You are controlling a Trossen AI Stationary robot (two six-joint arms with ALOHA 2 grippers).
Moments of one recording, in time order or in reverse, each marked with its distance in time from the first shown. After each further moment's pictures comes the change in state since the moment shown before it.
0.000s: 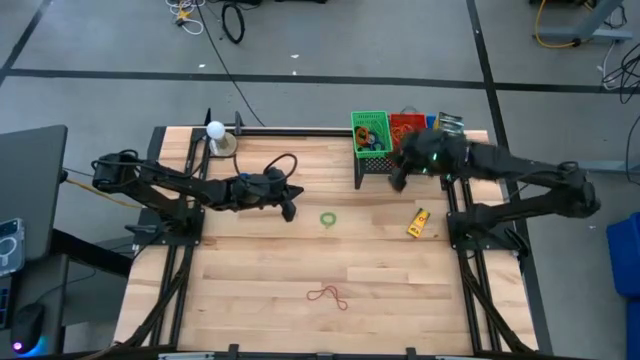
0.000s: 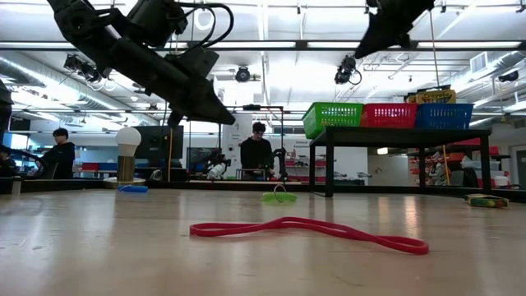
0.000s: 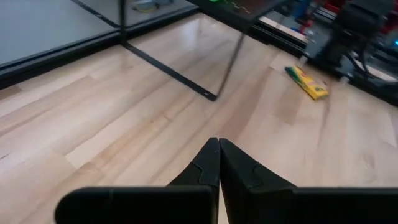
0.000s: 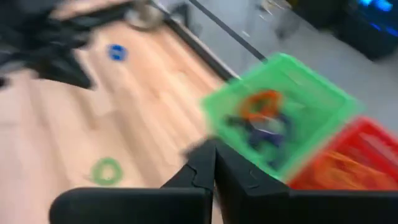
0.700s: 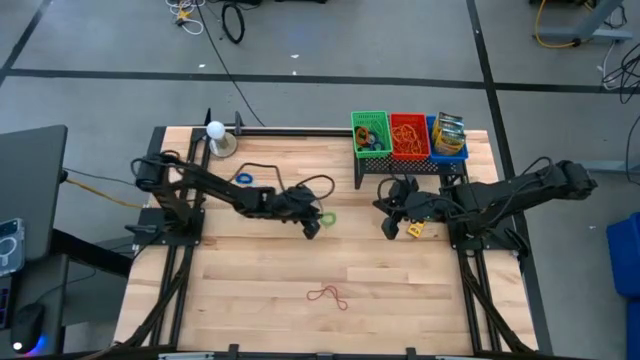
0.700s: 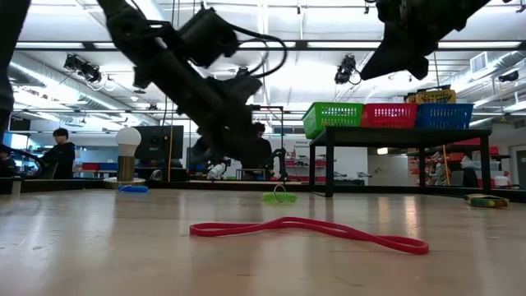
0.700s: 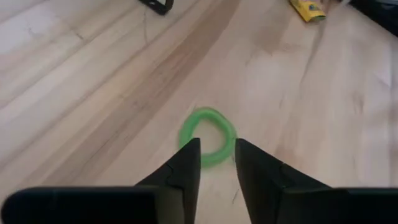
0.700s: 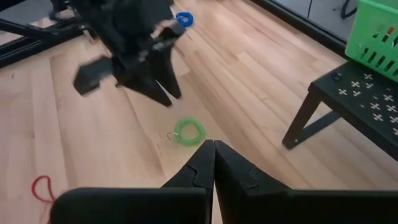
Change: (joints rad) left arm -0.066 0.329 0.250 -0.180 0.156 -0.141; right arm 0.460 -0.004 -0.374 0.355 0.163 0.350
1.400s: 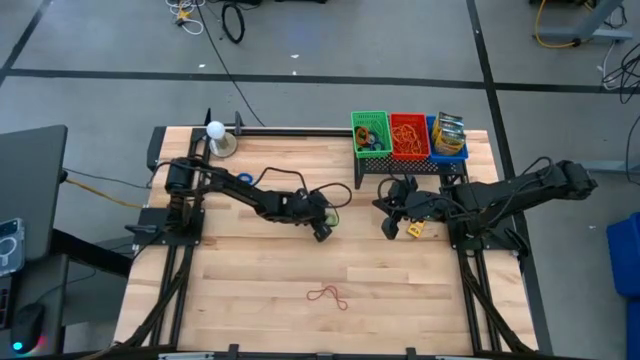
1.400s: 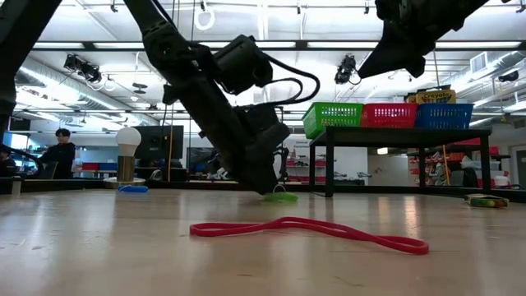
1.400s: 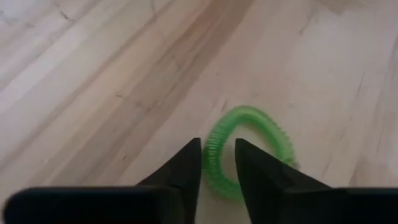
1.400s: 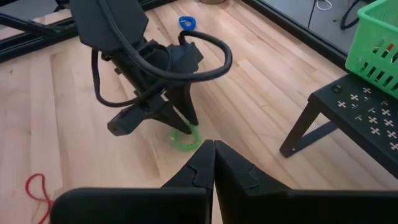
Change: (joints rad) left arm 0.001 0.256 0.215 -0.134 -0.096 0.063; right arm 0.001 0.000 0.000 0.019 0.002 -0.057
